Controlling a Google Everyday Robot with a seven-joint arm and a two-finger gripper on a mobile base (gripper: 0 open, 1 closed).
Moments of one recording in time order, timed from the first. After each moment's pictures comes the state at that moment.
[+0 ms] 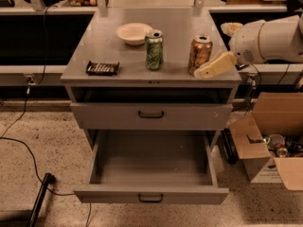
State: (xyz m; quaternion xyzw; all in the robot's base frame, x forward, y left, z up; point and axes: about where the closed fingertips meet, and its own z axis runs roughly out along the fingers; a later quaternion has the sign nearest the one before) arm 0.636 -0.172 0.938 -0.47 0.72 0.10 0.50
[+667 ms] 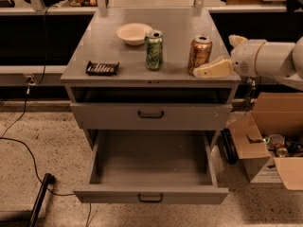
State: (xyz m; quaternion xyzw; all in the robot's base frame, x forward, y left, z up) arm 0.668 -0.192 0.906 -0.36 0.73 0.13 0.56
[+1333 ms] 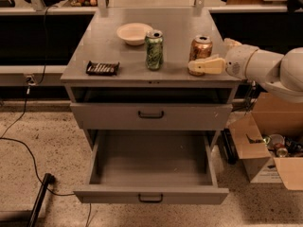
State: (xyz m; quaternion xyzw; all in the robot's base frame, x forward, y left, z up) arm 0.700 -0.194 0.895 -0.28 0.71 0.20 0.61
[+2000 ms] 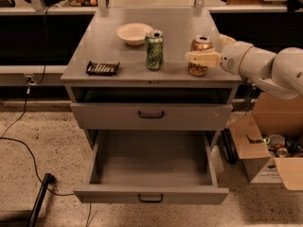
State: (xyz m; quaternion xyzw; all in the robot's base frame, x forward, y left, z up) arm 0.728 -0.182 0.900 -0.27 0.68 0.22 0.64
